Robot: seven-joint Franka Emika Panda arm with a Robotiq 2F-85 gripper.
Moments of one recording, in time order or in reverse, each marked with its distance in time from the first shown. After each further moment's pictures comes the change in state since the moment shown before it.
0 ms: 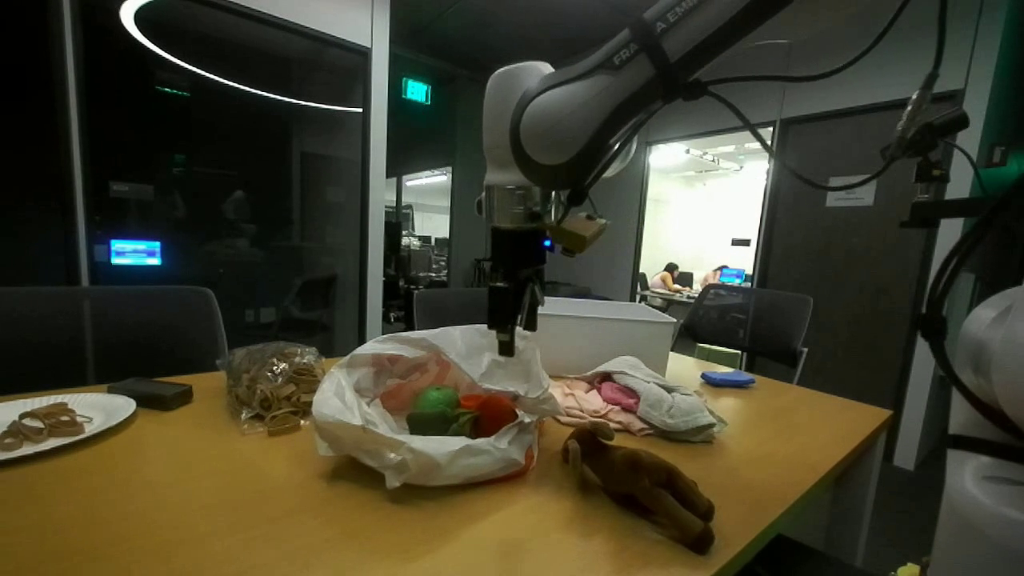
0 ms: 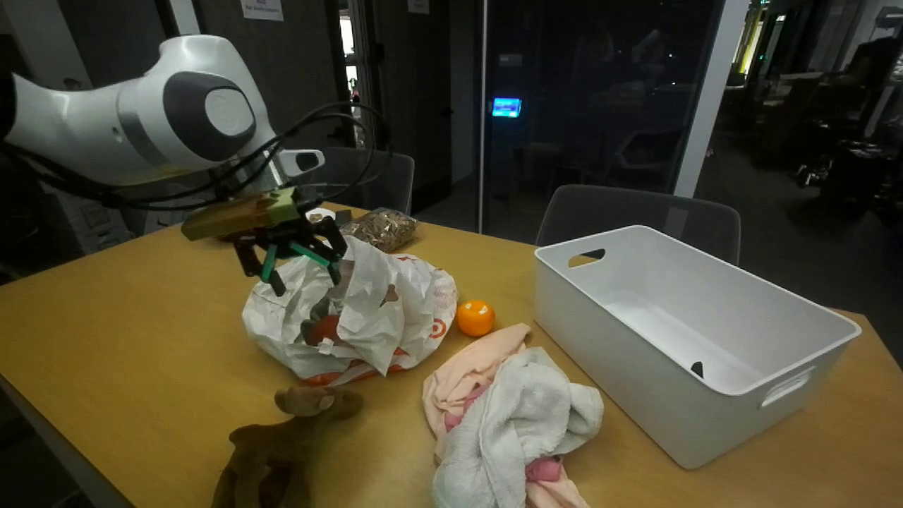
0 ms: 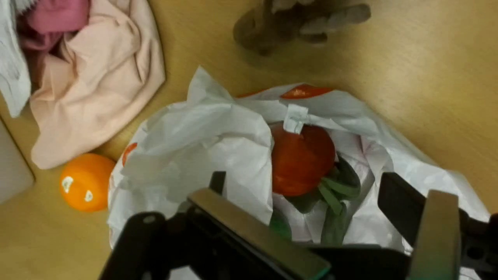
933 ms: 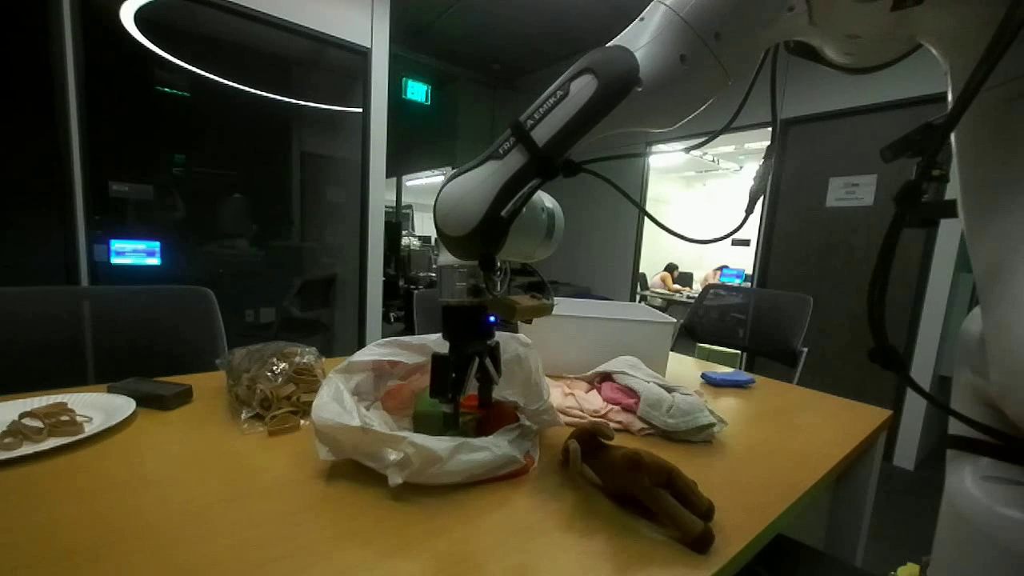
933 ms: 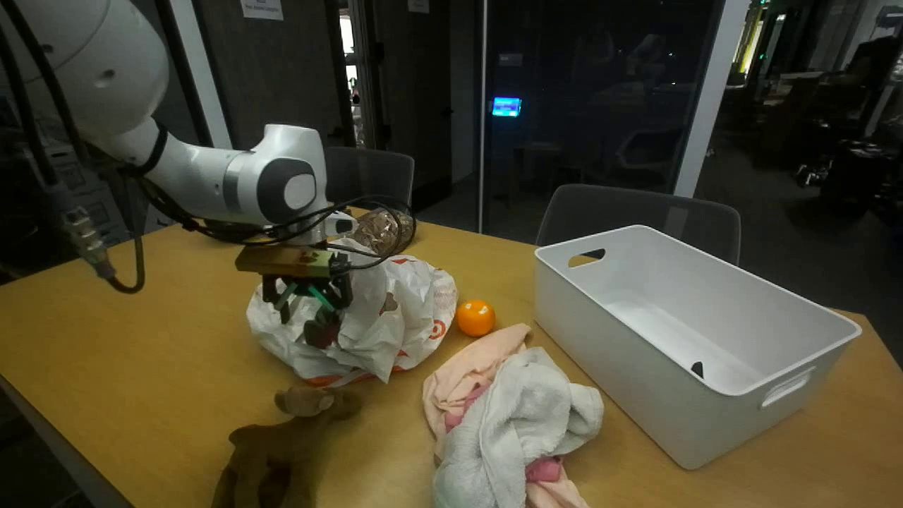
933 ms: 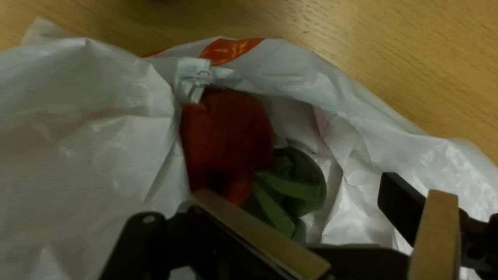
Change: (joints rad) arm 0.004 0.379 -0.009 0.193 0.249 0.034 -0.072
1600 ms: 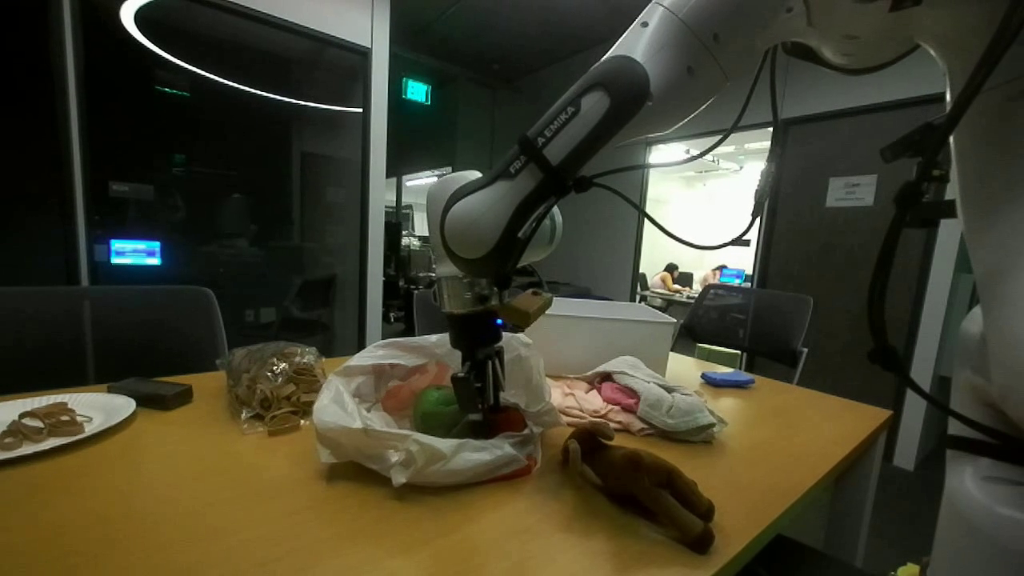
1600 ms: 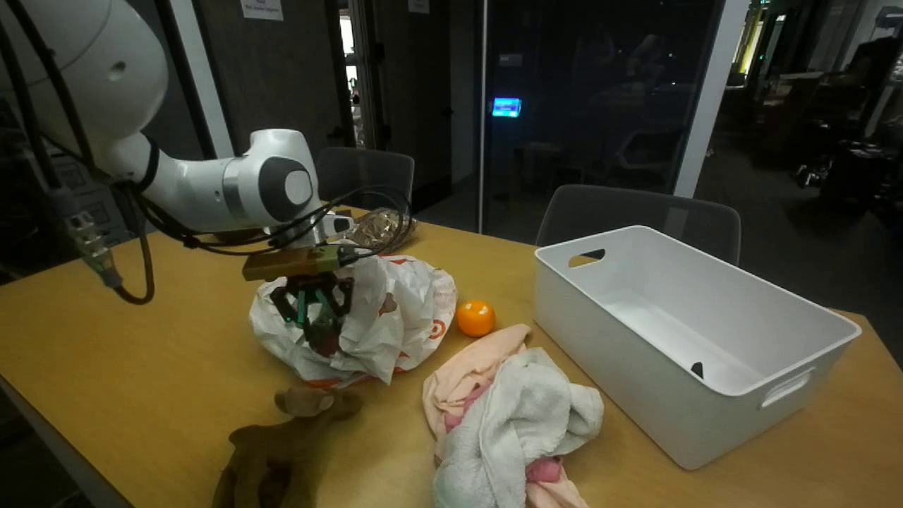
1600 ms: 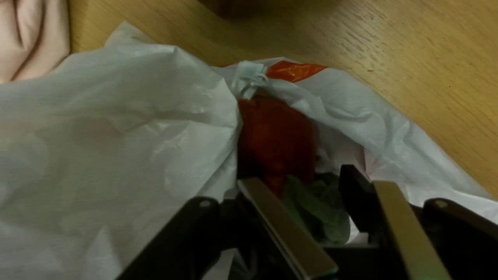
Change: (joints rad) arm 0.011 0.004 -0.001 -0.004 -0.205 -0.034 0.001
